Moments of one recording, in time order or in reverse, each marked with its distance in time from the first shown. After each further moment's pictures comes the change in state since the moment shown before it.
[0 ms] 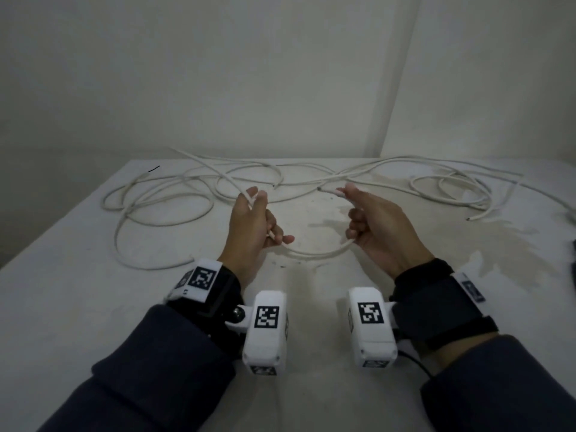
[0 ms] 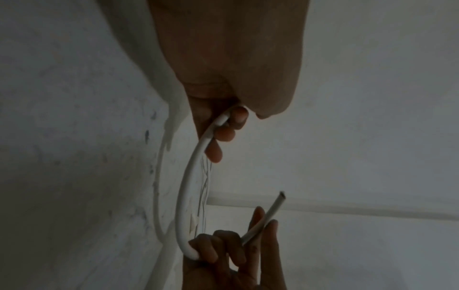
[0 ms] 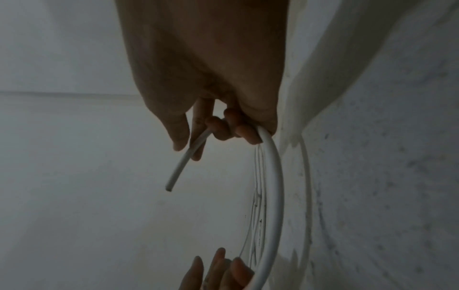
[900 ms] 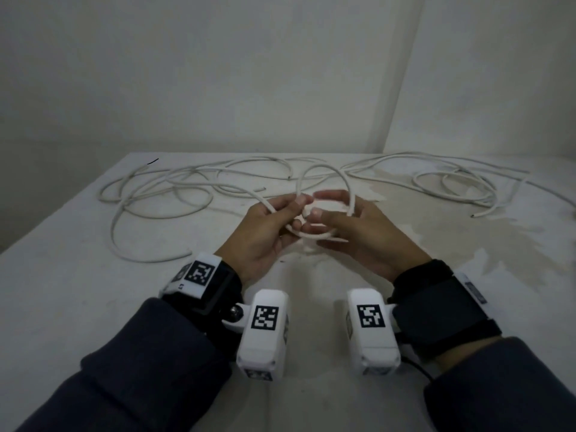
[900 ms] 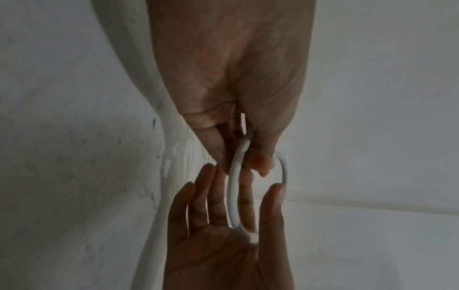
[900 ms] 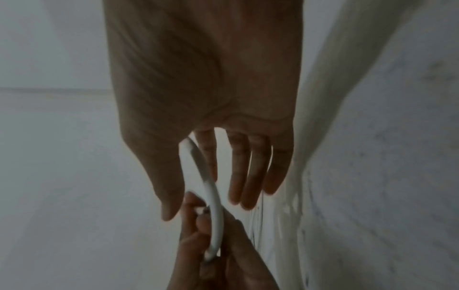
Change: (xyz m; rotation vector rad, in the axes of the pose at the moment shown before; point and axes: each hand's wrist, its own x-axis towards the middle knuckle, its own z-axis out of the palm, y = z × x) left_hand -0.014 -0.003 0.002 -0.028 -0.350 -0.094; right_hand -0.020 0.008 0.011 -0.208 -0.318 0.005
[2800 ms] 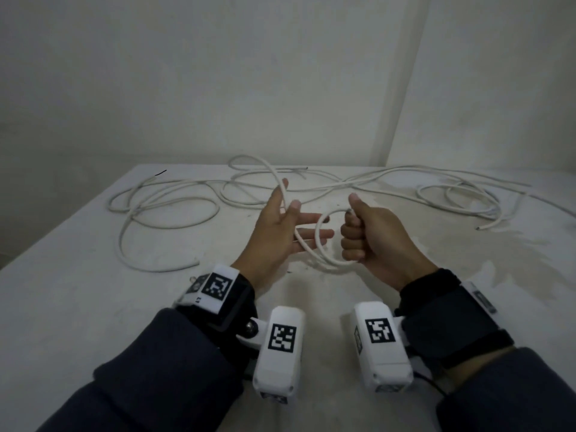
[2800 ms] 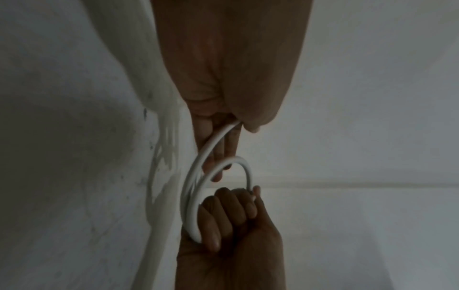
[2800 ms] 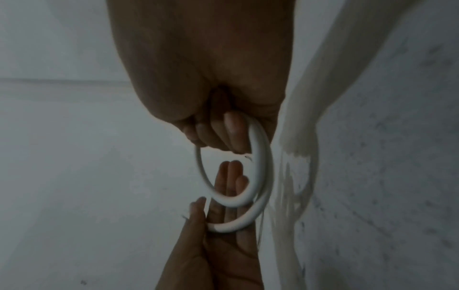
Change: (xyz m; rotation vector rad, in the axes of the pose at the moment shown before) left_hand -0.006 0.005 0.008 0.131 0.044 0.142; right_hand 0.009 -0.004 0.001 0.148 0.157 0.044
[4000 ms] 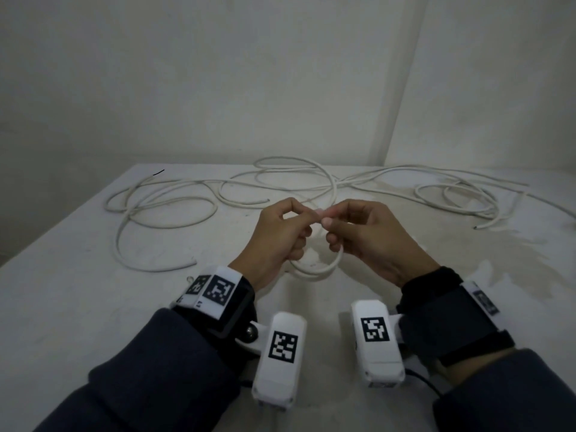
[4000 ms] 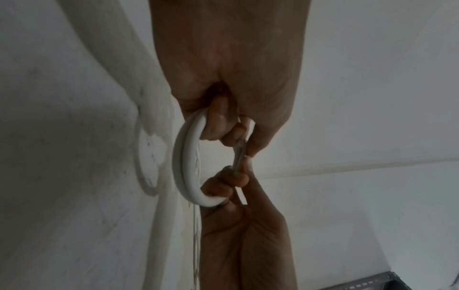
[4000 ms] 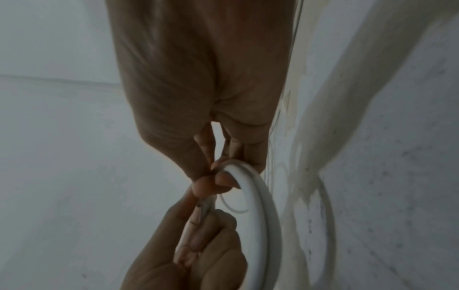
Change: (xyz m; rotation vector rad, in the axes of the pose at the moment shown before) left_hand 0.004 0.003 0.005 0.105 0.032 -0.099; right_hand -0.008 0.000 -0.005 -0.230 -0.113 -0.220
